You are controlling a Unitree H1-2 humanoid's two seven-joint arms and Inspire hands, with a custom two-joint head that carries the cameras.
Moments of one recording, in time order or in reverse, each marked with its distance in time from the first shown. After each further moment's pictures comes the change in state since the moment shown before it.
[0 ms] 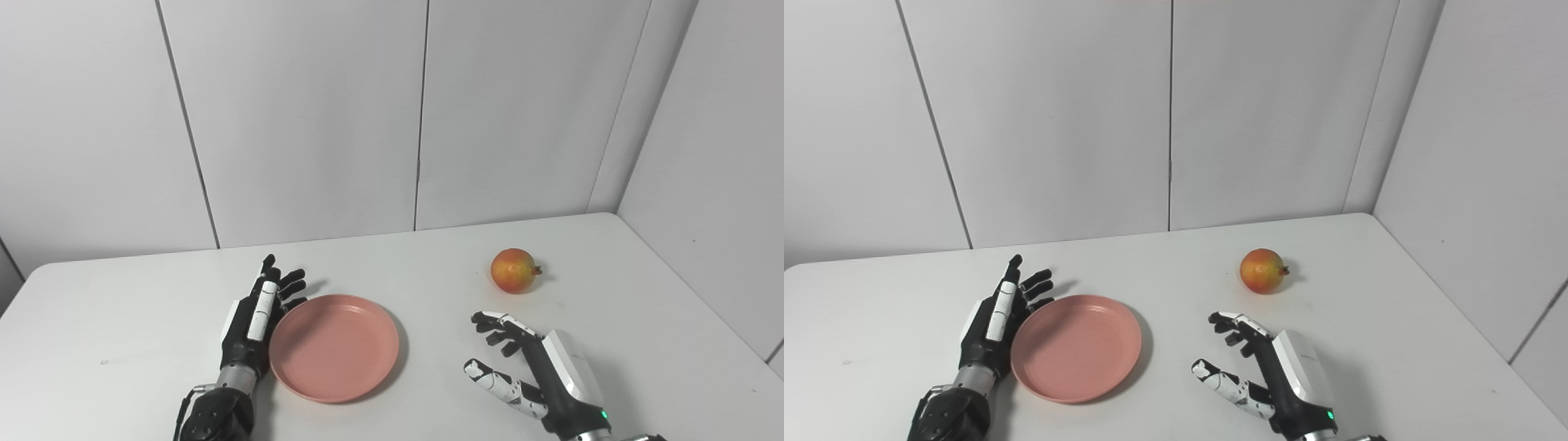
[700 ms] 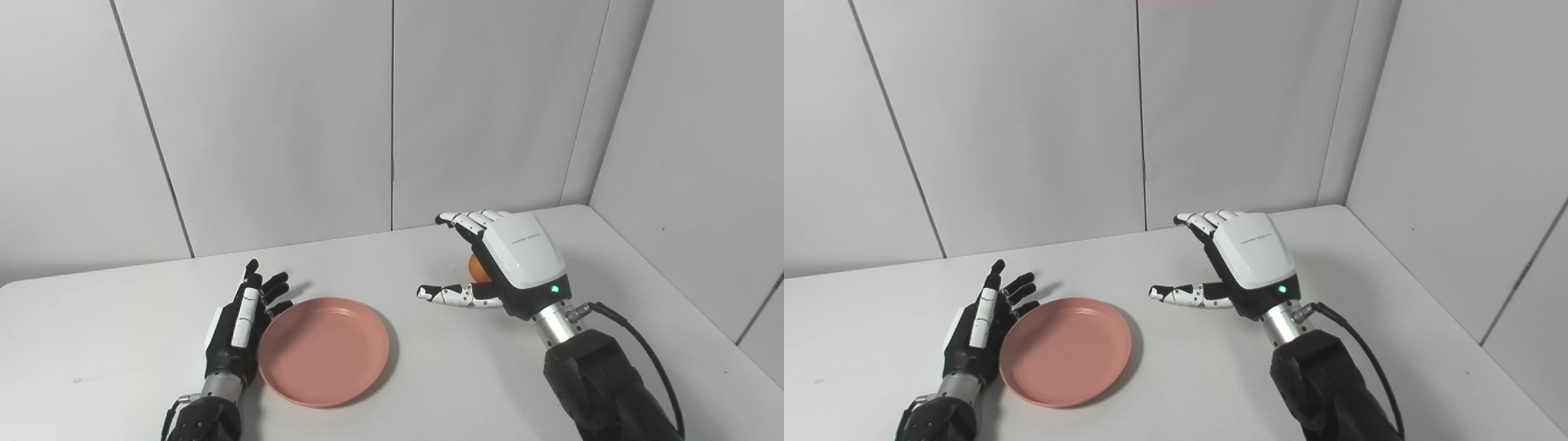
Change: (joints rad) left arm 0.004 -0.006 0.011 -0.017 -0.005 0.002 -0.009; right arm -0.337 -0.117 0.038 0.154 -0.359 0.018 0.081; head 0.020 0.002
